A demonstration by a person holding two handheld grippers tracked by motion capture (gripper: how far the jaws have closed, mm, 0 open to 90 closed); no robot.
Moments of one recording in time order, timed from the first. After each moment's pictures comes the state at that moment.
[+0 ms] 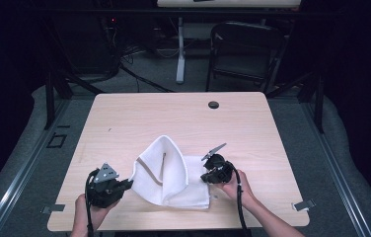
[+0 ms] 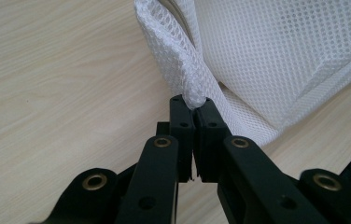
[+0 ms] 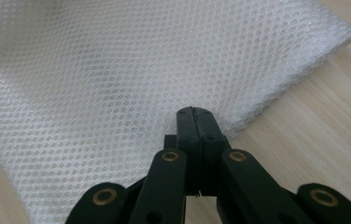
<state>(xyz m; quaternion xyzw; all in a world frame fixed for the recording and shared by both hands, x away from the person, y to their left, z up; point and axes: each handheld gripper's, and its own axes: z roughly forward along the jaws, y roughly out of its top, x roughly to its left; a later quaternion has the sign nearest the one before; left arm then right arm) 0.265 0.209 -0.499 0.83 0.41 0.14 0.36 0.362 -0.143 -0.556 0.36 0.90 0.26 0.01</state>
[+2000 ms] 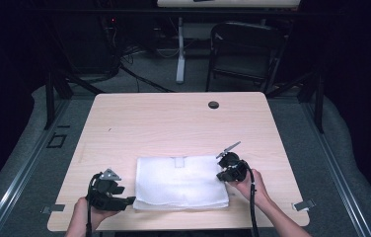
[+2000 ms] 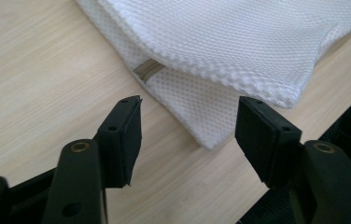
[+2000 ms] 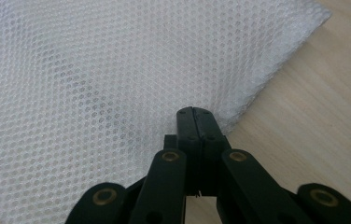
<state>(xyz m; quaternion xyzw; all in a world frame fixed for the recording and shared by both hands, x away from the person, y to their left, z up) 0.272 0.218 -0.515 0.85 0.44 0.05 0.29 0.362 -0.184 -0.552 0.41 0.89 0.22 0.04</state>
